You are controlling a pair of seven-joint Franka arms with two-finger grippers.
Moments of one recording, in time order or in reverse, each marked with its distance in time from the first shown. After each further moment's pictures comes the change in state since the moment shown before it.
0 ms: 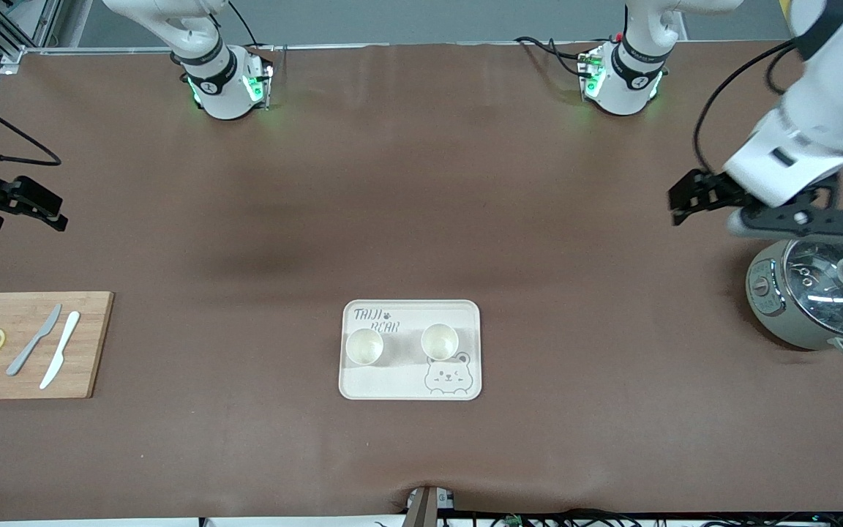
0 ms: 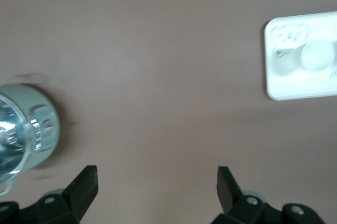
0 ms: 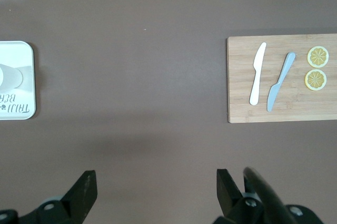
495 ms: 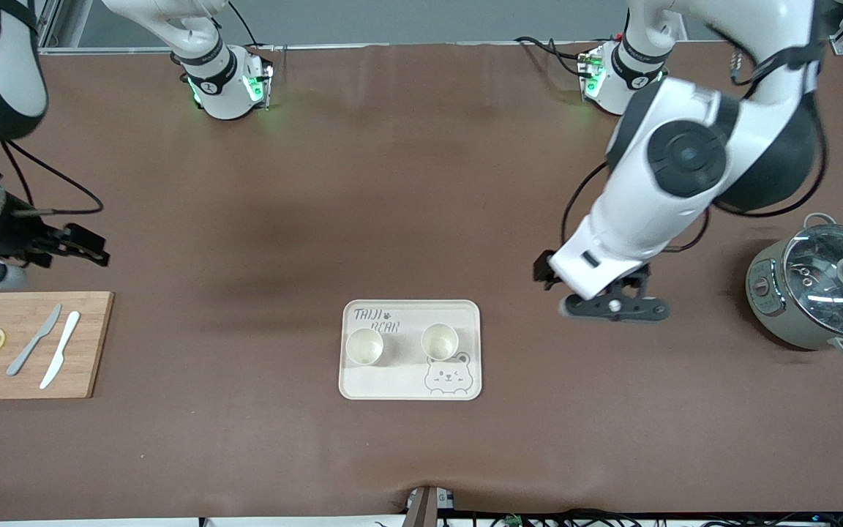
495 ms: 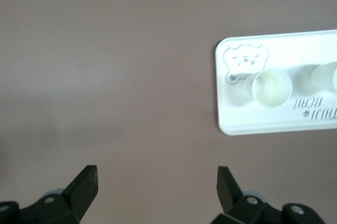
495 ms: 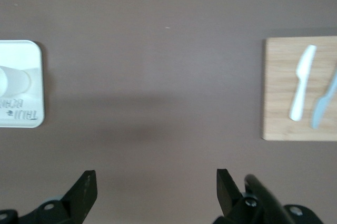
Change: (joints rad) left arm -0.168 0.360 -0.010 0.237 0.000 0.117 -0.197; right arm 0.043 0.154 0.006 -0.005 0.081 0.124 0.010
